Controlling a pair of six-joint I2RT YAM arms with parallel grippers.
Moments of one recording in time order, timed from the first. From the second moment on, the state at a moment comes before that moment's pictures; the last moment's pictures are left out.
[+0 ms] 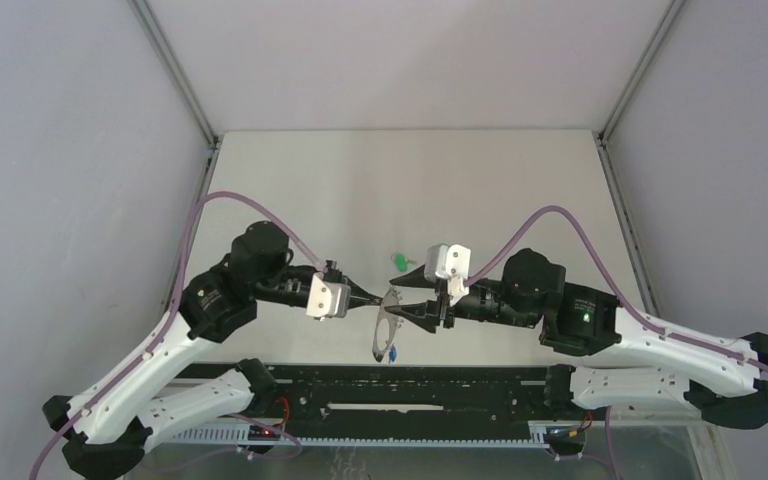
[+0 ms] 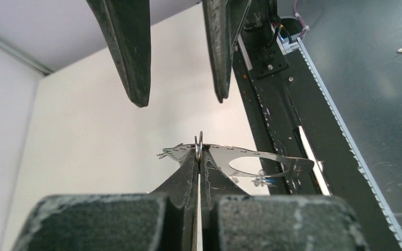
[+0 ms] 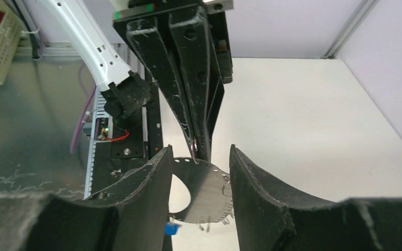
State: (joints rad) left arm -0.81 0.81 1.03 -0.56 0.82 0.65; right arm 1.28 0.93 1.08 -0.21 -0.08 -0.16
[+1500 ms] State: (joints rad) left arm -0.81 0.84 1.11 -0.74 0.78 0.58; right arm 1.12 1.11 1.18 -0.33 -0.36 -0.06
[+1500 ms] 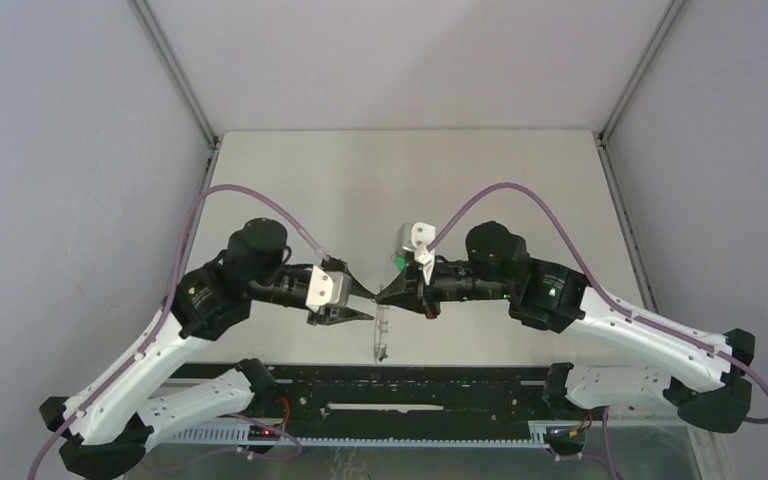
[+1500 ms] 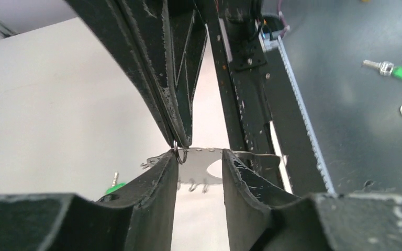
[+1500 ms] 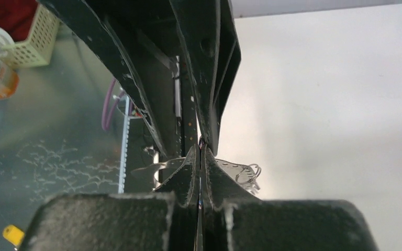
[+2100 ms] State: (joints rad) left arm -0.79 0.66 0.95 -0.43 0.75 0.14; right arm 1.04 0.99 0.95 0.11 -0.53 0.21
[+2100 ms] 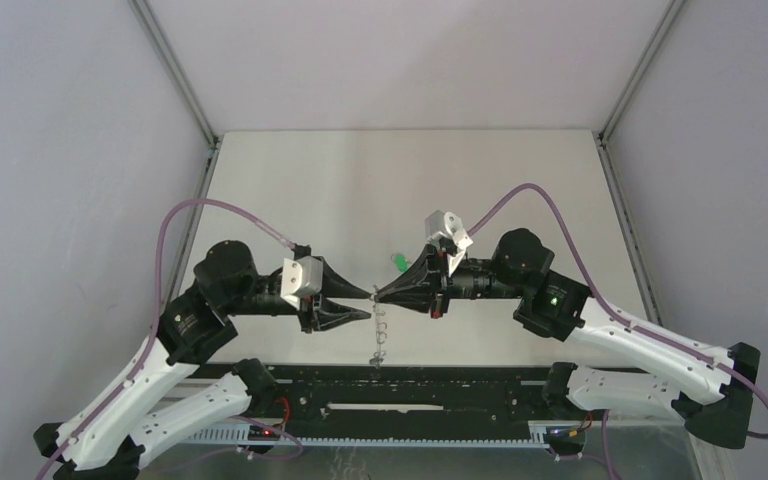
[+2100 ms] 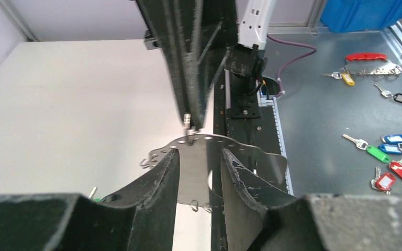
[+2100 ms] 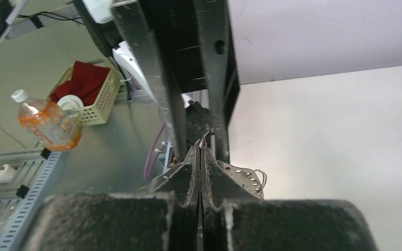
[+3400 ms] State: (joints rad) left arm -0.77 0.73 0.95 -0.43 0.87 0.16; right arm 1.04 1.02 0.95 0.09 -0.61 0.22
